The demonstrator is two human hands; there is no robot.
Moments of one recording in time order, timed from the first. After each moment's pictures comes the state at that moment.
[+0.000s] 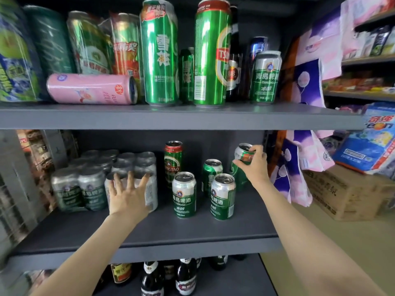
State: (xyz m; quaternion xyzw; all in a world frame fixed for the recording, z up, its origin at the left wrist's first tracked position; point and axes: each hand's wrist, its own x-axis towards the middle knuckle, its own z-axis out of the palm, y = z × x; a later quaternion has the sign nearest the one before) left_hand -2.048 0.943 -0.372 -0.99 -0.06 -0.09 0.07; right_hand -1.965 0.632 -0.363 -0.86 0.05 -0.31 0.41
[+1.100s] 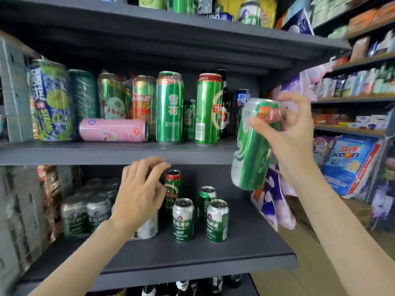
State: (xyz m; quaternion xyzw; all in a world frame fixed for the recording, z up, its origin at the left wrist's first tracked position) left_hand -2.108 0.938 -0.278 -0.77 0.27 -0.56 -0.13; right_hand -2.174 0.687 -0.170 -0.66 -0.17 -0.45 0.57
